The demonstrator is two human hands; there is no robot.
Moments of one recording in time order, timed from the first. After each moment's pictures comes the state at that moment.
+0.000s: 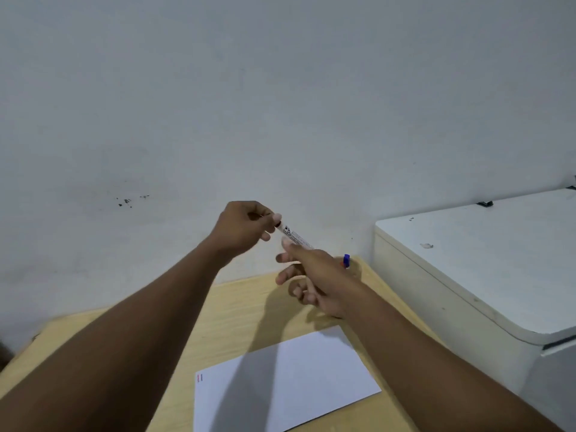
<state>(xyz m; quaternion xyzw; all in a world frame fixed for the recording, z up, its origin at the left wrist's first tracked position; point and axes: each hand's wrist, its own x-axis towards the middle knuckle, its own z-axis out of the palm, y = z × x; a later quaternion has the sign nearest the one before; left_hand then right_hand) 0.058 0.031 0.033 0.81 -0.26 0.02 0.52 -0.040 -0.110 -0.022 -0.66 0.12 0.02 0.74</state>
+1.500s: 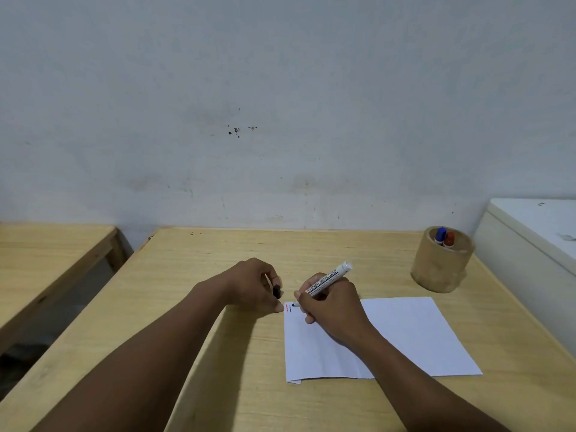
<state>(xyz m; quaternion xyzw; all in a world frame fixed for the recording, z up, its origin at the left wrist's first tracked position) 0.041 0.210 -0.119 0.92 -0.15 -0.19 0.30 -0.031 0.013 -0.164 -0.78 0.01 -0.06 0.62</state>
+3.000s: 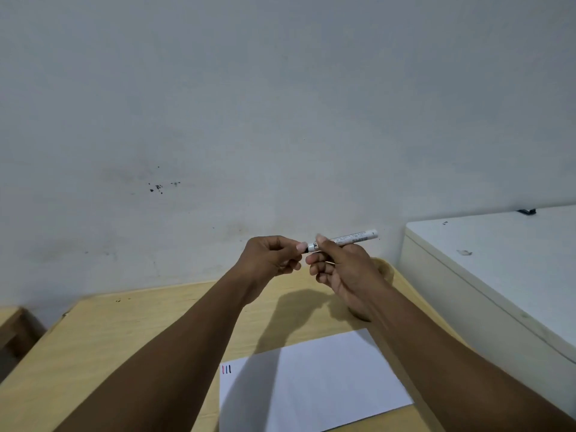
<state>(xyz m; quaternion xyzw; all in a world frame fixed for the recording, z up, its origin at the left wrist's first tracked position) 0.059 0.053 -0.035 0.67 -0.20 -0.14 0.70 -0.016 -0.099 -0.030 -0.57 0.09 -0.09 0.81</state>
